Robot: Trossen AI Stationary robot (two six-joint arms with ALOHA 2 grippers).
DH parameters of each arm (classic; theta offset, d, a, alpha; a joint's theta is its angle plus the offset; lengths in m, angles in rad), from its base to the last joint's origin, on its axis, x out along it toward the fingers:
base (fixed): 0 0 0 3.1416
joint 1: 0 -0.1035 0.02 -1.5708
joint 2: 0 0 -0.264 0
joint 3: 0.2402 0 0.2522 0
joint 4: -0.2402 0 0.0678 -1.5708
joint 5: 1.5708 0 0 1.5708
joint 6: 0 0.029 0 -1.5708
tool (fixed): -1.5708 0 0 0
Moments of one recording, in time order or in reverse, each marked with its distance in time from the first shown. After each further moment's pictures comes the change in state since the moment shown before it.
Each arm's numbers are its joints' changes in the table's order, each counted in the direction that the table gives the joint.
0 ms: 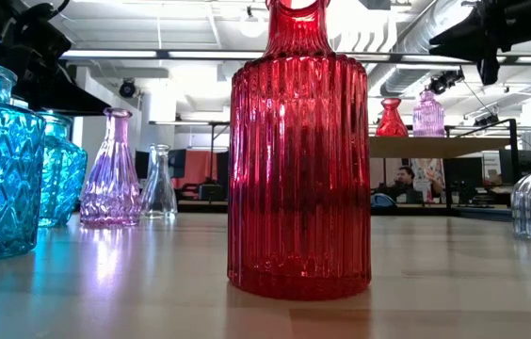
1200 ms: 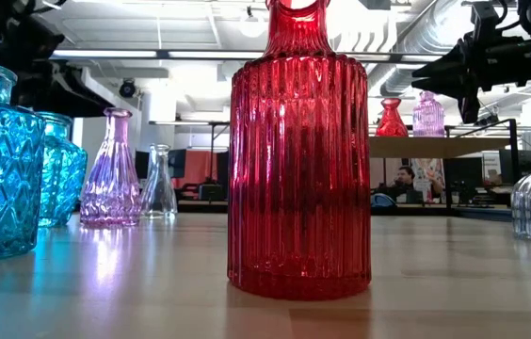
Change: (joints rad) left arm 0.000 0.000 0.000 0.003 0.007 0.416; right arm -0.193 0.000 -0.293 0.361 -0.136 0.168
